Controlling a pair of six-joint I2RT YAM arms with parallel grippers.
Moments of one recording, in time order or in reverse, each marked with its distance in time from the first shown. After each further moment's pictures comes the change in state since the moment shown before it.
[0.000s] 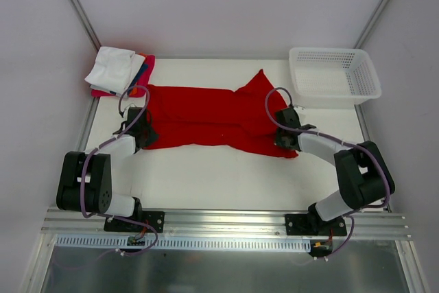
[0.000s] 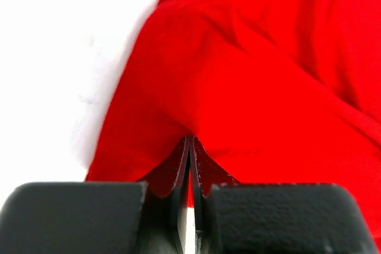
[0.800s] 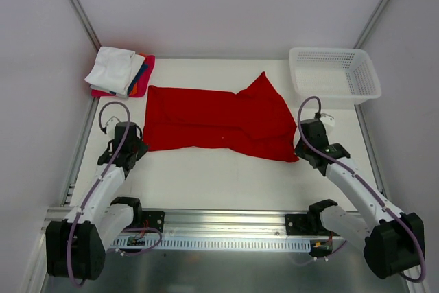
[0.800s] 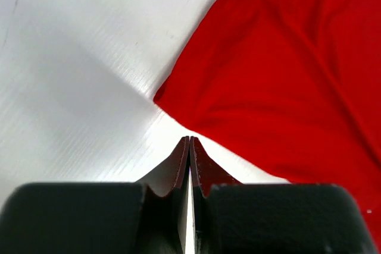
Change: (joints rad) left arm 0.010 -0.472 -0.134 -0.301 -0.107 -0.116; right arm -0.070 -0.558 -0.134 -0.302 0.043 0.017
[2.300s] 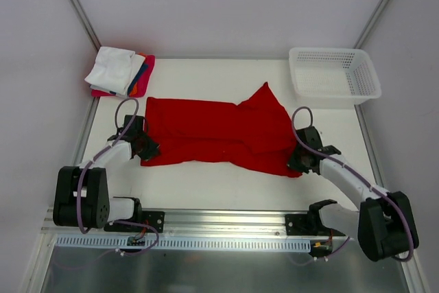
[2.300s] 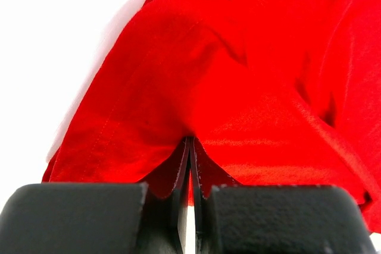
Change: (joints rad) left arm 0.016 0.384 0.109 0.029 0.262 -0.060; right arm -0.047 0.195 -0.098 0.101 -0.286 0.071
